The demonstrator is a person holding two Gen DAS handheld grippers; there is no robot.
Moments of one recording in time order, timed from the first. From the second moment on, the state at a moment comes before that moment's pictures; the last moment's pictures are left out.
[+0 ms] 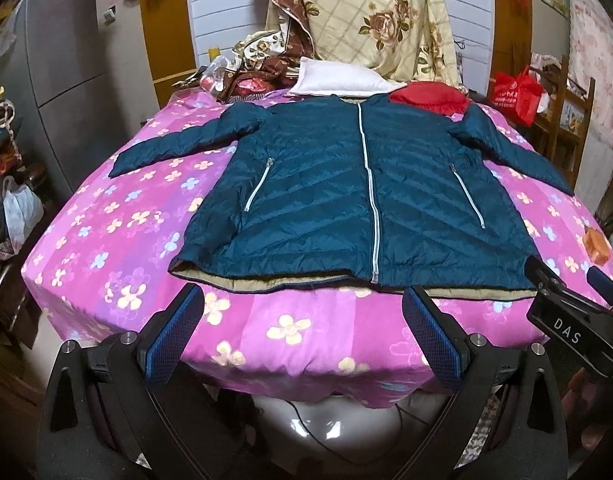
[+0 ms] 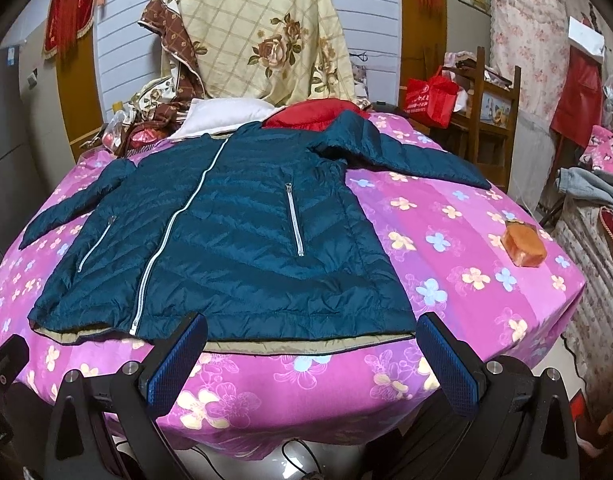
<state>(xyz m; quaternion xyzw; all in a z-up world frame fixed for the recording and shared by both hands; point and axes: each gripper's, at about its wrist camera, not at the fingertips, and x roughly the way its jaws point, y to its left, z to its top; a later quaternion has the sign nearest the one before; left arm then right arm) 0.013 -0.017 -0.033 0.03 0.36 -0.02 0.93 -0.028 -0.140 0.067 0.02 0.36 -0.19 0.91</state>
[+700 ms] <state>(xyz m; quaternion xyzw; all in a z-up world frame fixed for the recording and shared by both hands) 0.024 -0.023 -0.042 0.04 0.38 -0.02 0.92 -0.020 -0.145 0.056 0.03 0.38 -0.19 0.90</state>
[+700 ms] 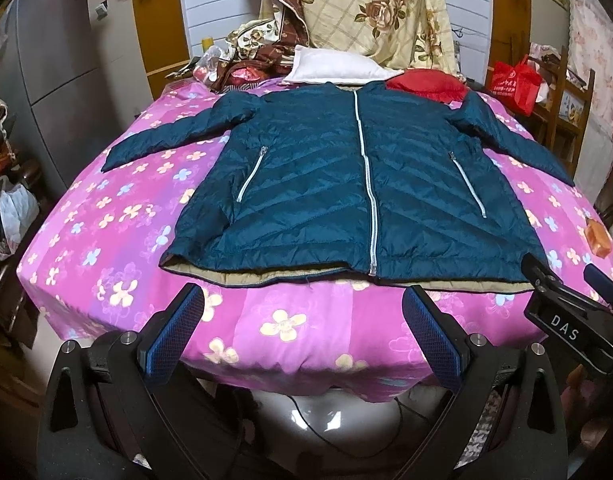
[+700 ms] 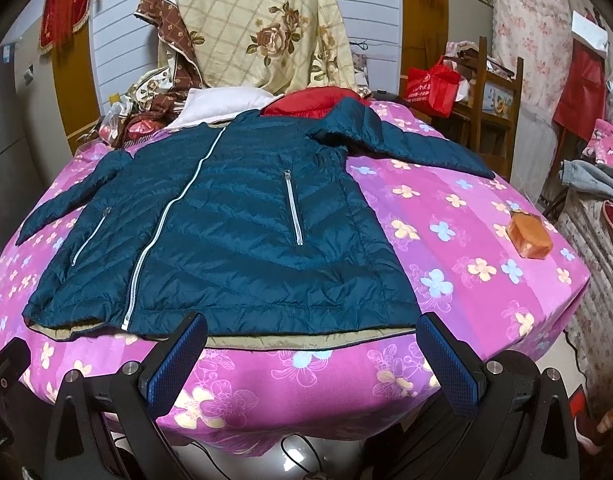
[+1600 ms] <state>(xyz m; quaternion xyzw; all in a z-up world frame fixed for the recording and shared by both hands) 0.029 -0.036 -0.053 0.06 0.41 -0.05 0.91 -0.018 -0.150 0.045 0.03 0.39 -0.19 0.90</state>
